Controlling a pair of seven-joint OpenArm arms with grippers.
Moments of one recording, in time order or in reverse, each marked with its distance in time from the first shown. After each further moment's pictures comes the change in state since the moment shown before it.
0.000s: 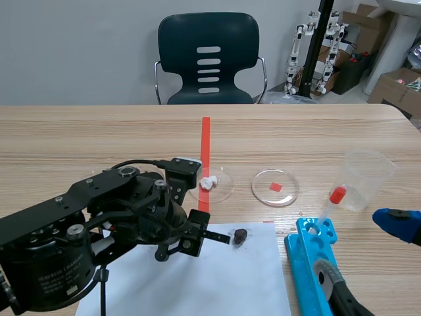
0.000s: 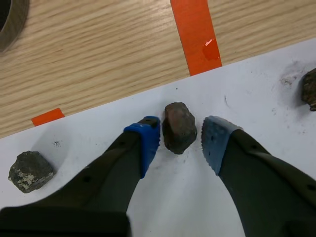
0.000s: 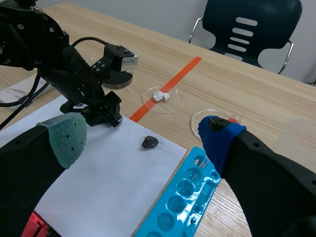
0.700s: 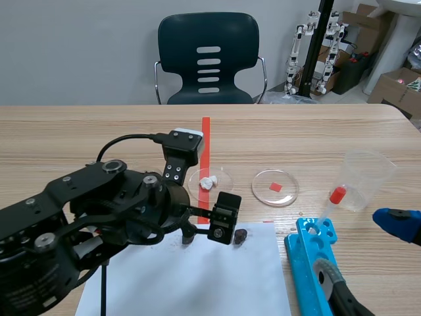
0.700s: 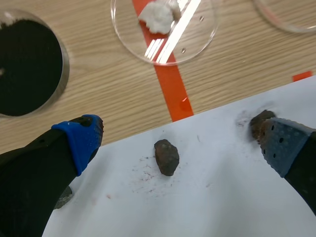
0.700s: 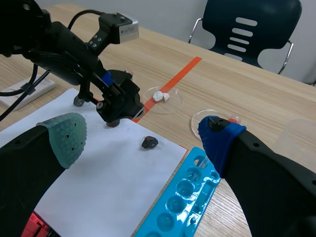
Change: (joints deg) left arm 3.3 -3.4 0.0 11.7 2.4 2.6 -7.3; right arm 0.0 0.0 0.0 0.0 0.0 0.0 0.0
